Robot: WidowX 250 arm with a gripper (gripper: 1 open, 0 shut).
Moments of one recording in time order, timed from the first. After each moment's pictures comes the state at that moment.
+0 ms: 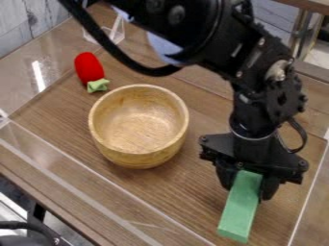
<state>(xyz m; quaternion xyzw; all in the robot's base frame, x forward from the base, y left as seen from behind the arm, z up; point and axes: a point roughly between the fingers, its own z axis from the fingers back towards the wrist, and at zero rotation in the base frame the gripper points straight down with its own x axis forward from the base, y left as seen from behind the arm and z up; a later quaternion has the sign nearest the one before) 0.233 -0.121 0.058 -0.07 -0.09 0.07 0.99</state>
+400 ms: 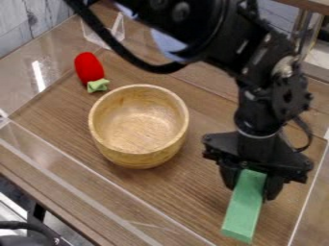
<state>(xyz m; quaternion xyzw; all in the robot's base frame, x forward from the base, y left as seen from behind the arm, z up) 0.233 -0.127 0.064 -0.07 -0.09 0.07 0.99</state>
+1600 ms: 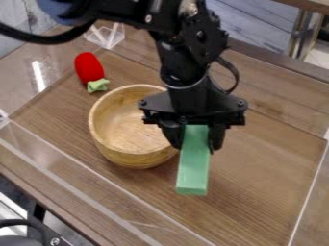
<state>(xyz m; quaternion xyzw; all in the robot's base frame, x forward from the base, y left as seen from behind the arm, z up) 0.233 -0.048 0.093 -0.07 -0.14 0.20 0.97</state>
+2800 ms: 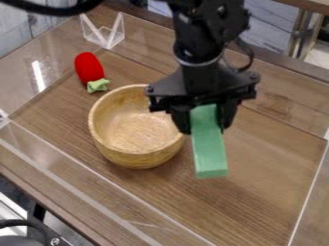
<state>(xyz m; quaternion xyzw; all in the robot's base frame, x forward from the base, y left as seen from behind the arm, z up) 0.241 -0.050 0.118 -0.06 -0.14 0.31 0.94</state>
